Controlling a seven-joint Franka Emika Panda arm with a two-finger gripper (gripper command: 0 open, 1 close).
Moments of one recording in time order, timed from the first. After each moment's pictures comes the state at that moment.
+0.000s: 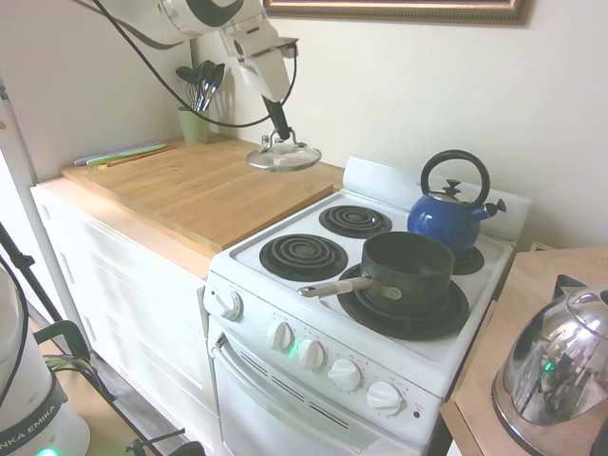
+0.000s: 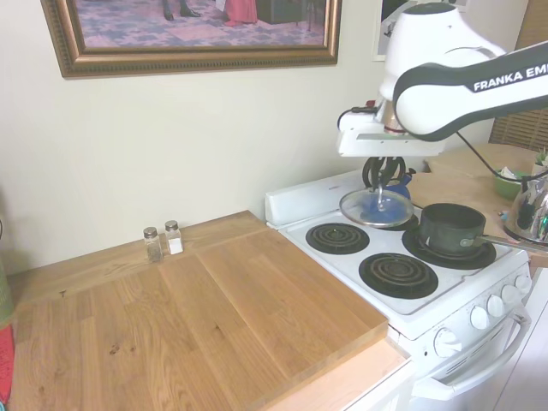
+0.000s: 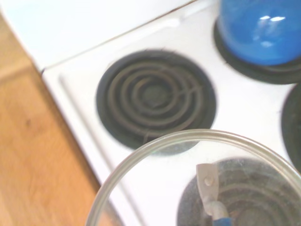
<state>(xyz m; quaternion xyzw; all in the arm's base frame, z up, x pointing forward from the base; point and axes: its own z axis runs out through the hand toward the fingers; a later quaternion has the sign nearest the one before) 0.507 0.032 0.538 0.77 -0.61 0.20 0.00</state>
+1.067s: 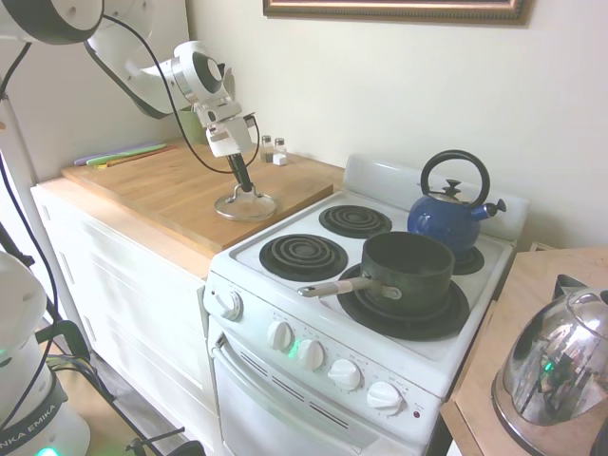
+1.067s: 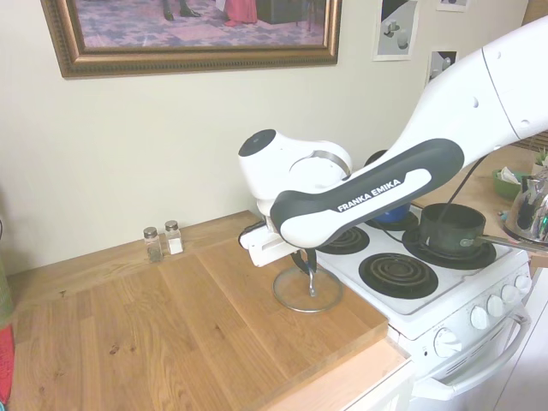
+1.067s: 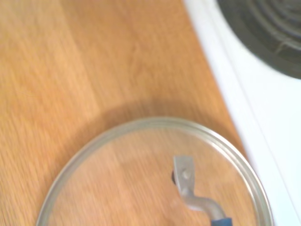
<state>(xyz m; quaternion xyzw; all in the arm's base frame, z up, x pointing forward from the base) 0.580 0.182 0.375 0.83 -0.52 0.15 0.15</state>
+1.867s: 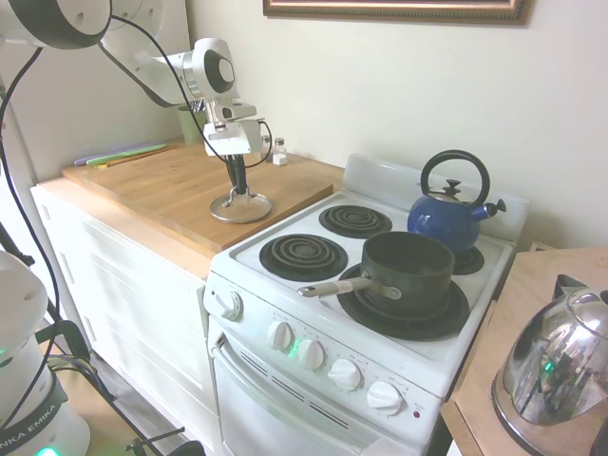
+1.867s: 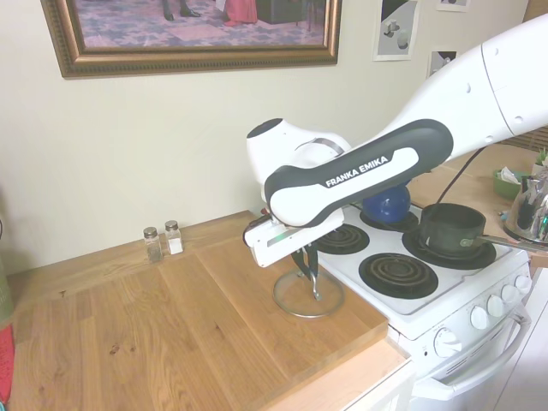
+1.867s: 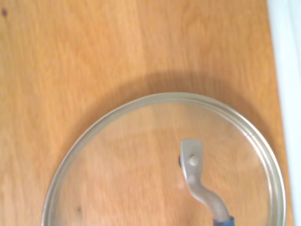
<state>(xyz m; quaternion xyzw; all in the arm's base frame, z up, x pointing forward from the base) 0.586 0.170 0.382 0.88 -0.45 0.04 0.13</state>
